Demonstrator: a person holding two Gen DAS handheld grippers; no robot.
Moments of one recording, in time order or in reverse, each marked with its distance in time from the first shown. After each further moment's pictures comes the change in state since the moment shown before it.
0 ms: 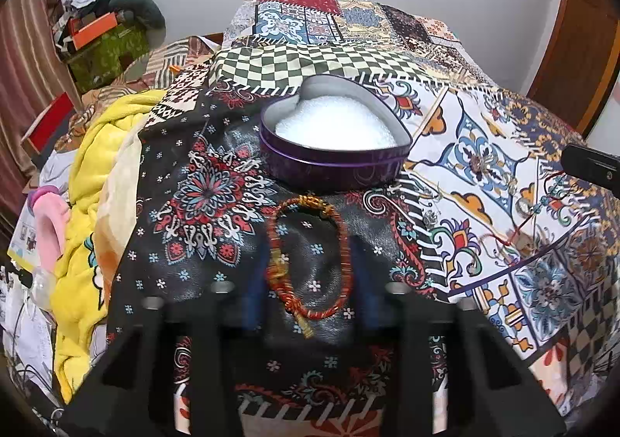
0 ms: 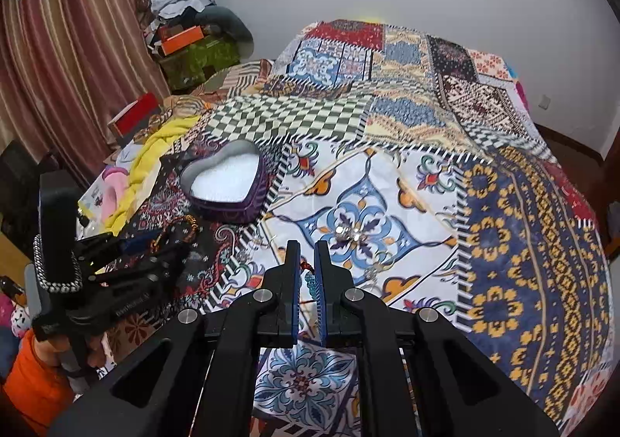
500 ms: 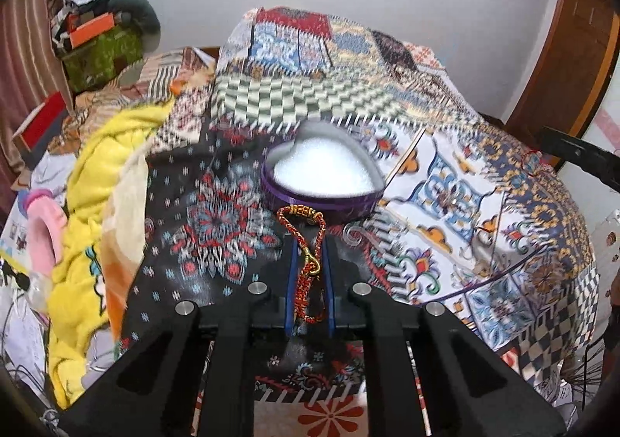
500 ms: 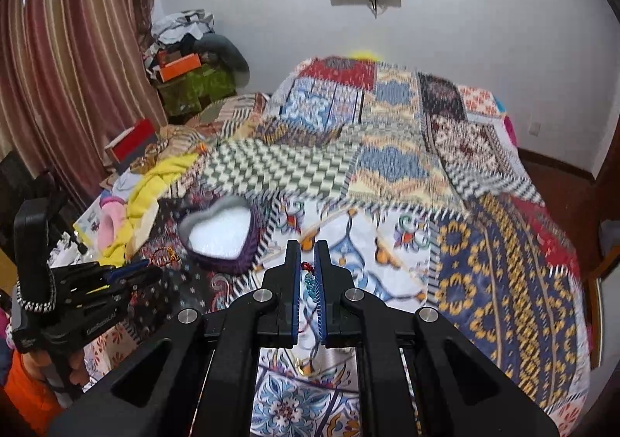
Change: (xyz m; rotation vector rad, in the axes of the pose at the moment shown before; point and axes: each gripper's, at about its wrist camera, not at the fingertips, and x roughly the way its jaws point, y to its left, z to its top) left arm -0.041 0.003 0.018 -0.032 -0.071 -0.070; right arm -0.028 -0.006 0.036 -0.020 -0.114 -0.025
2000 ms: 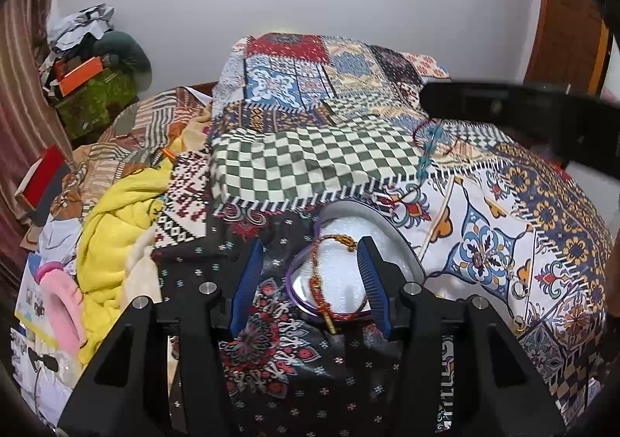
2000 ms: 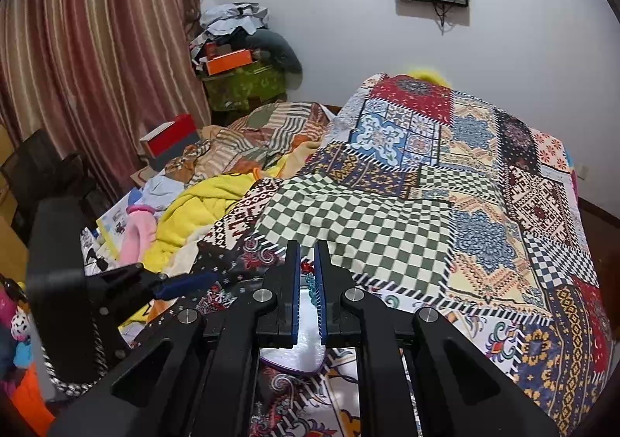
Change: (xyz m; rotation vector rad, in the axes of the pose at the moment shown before) left arm 0.035 0.015 0.065 0.111 -0.050 0.047; right arm 0.075 0.072 0.063 -0.133 -0.001 0.148
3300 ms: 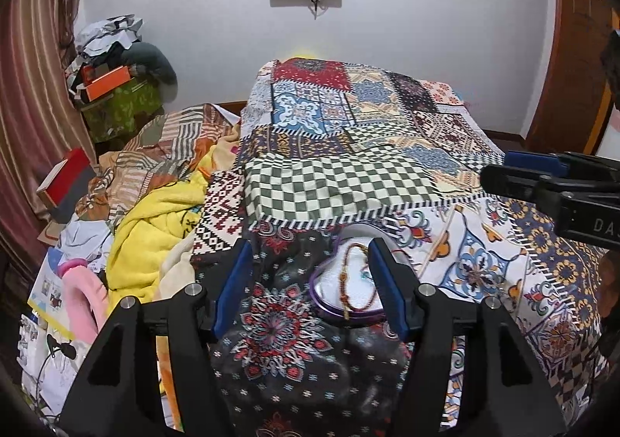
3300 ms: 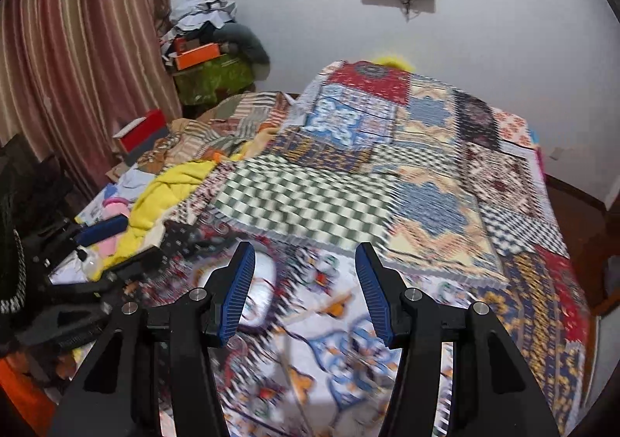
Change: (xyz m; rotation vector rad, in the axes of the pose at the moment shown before) left arm -0.043 0.000 0.005 -0.036 -0.068 0.063; right arm -0.034 -0.043 -0.024 0.052 0.043 -0.122
